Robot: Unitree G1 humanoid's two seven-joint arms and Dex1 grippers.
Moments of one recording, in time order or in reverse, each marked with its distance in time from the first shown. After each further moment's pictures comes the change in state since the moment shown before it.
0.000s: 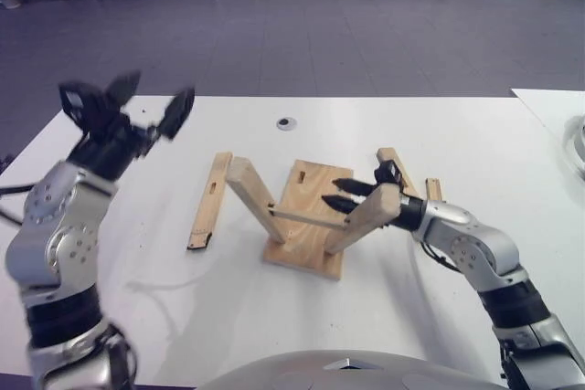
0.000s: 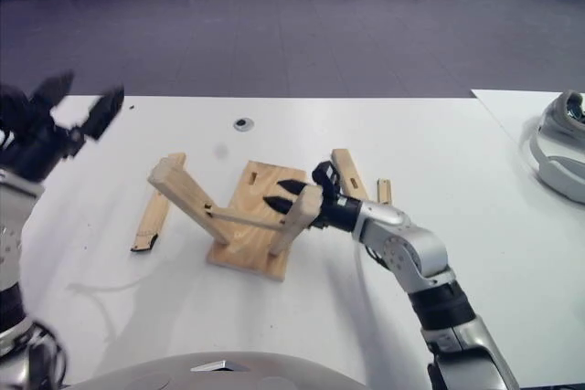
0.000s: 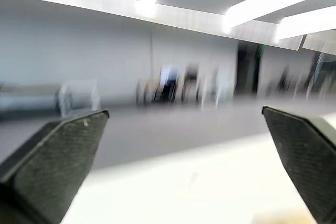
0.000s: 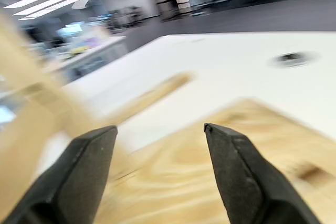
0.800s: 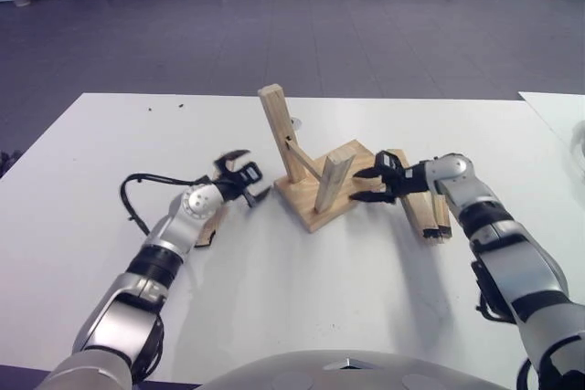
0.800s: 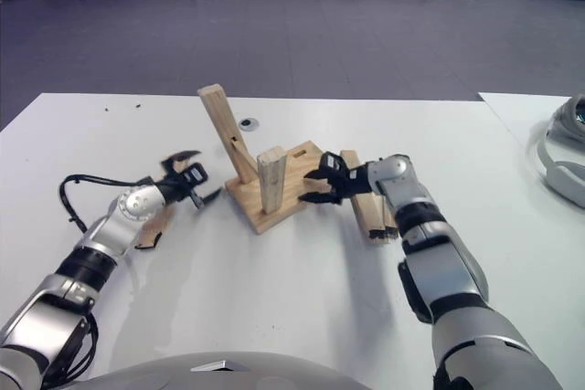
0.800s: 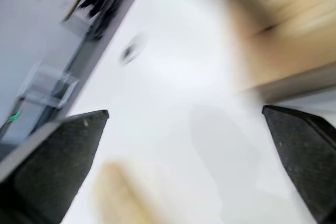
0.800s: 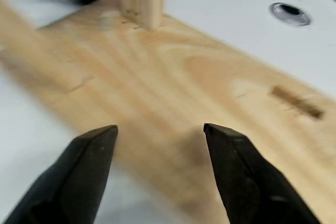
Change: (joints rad) left arm -0.460 -0.154 -0.690 0.907 0.807 -0.529 0.184; right arm -0.536 0.023 0.101 1.167 -0.665 -0.724 0.514
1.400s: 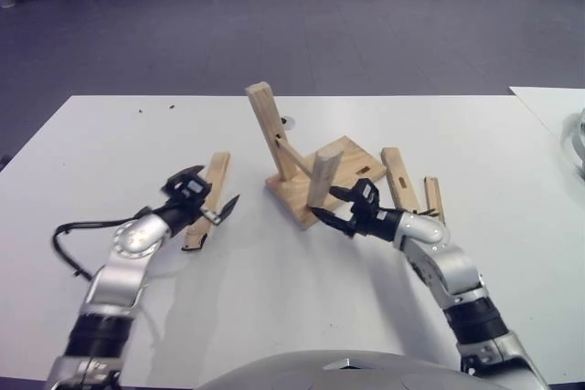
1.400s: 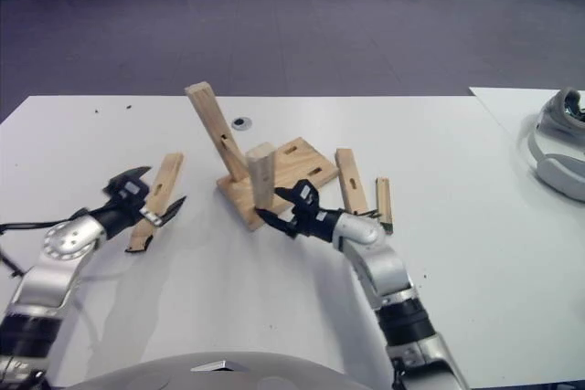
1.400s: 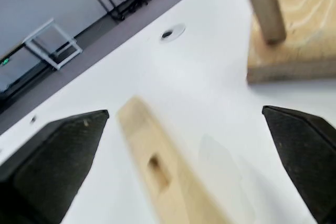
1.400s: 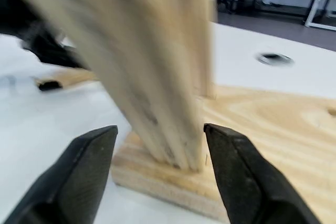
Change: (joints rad) left arm 0.553 0.106 0.381 -0.680 -0.322 0.252 -0.175; right arm 0.555 0.254 -0.020 -1.134 0.116 0.539 -0.573
